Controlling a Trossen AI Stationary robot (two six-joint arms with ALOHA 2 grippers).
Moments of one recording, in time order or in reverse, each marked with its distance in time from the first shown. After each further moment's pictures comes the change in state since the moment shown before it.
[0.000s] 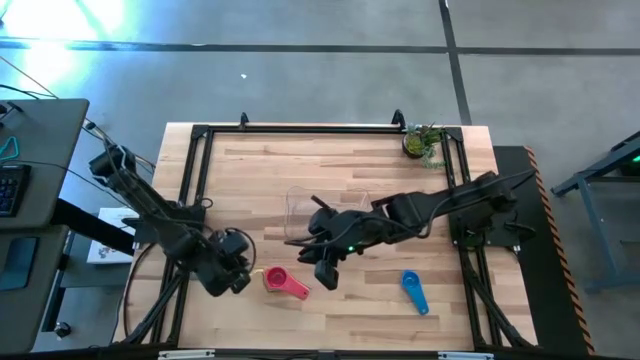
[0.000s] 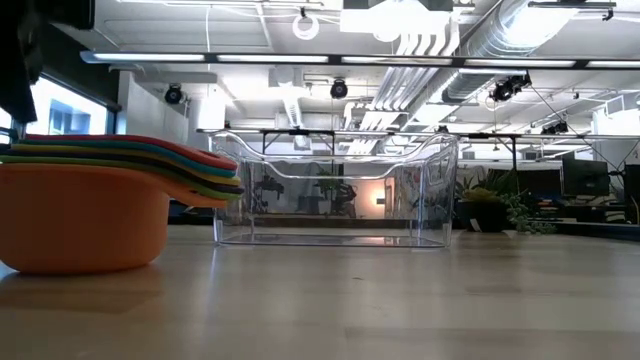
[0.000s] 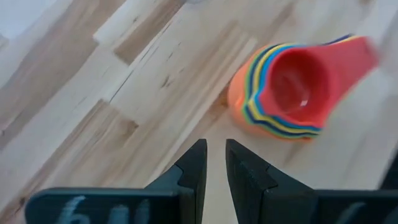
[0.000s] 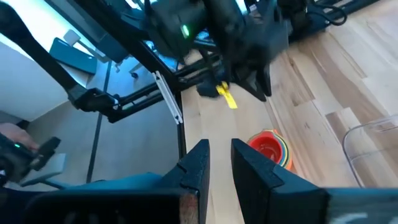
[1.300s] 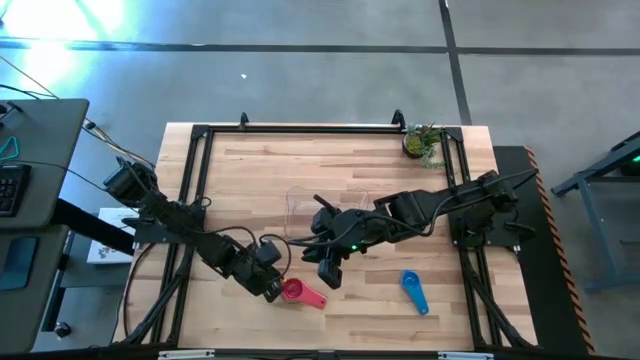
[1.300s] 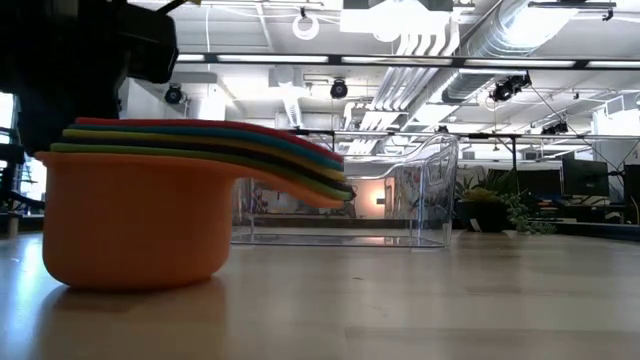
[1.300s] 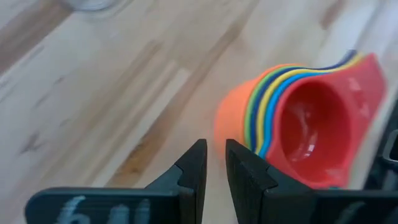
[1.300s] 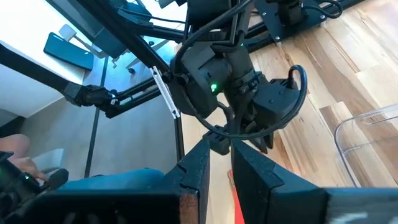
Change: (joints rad) left arm 0.174 0.295 0.000 0.498 0.111 0.160; right arm 0.000 -0.017 0.000 -0.041 -0.003 0.000
